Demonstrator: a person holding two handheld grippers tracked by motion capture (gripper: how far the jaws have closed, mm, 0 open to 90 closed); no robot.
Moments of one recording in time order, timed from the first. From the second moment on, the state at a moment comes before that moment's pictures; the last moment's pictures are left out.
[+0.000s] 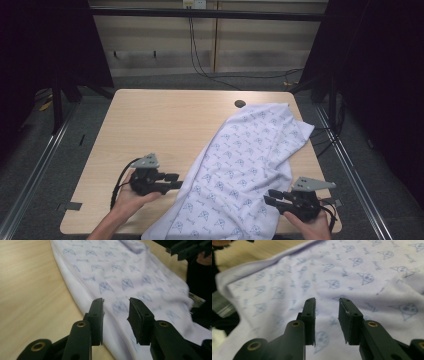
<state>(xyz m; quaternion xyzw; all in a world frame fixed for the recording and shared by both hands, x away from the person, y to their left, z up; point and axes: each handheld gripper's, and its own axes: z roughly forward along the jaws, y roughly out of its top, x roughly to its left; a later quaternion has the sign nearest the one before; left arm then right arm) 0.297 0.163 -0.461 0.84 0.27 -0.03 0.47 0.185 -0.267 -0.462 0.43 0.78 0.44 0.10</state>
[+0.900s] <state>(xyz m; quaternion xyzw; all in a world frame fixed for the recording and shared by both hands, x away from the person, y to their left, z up) 0.352 0.099 -0.502 0.86 0.31 0.03 0.41 0.212 -0.264 -0.493 0.45 0.82 0.31 0.15</state>
